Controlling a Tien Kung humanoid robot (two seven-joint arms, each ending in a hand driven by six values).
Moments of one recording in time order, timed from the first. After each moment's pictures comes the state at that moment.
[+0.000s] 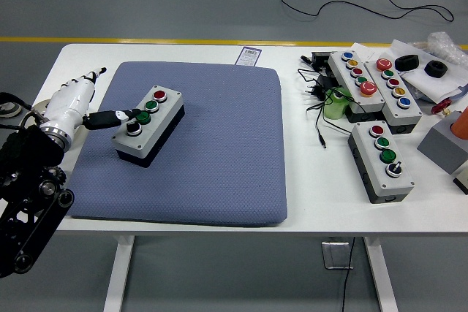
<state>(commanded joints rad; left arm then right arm) -0.37 0.25 -1.23 -1.38 2.11 -0.02 0.44 0.11 -0.03 1.62 0.18 -1.62 -0.19 -0.29</state>
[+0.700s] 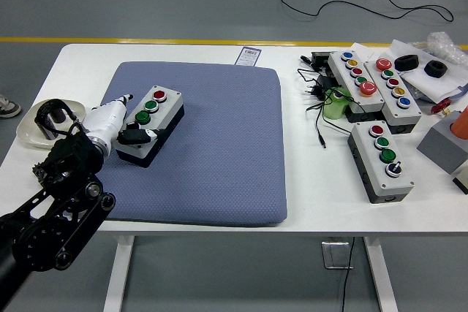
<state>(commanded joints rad) -0.45 0.14 -1.11 -1.25 2.16 -0.05 0.64 0.11 -0.03 1.62 0.18 -1.62 -0.19 -0.29</state>
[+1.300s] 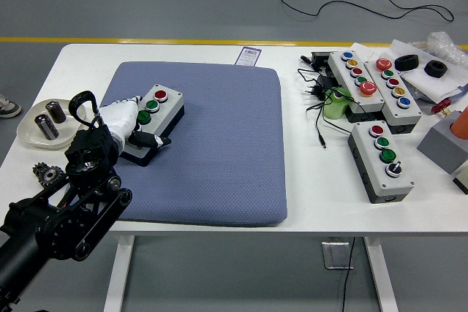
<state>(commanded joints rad) -0.53 0.10 -1.07 -1.15 2.27 -0.13 0.65 0.11 -0.03 1.62 0.18 -1.63 -0.19 -0.29</state>
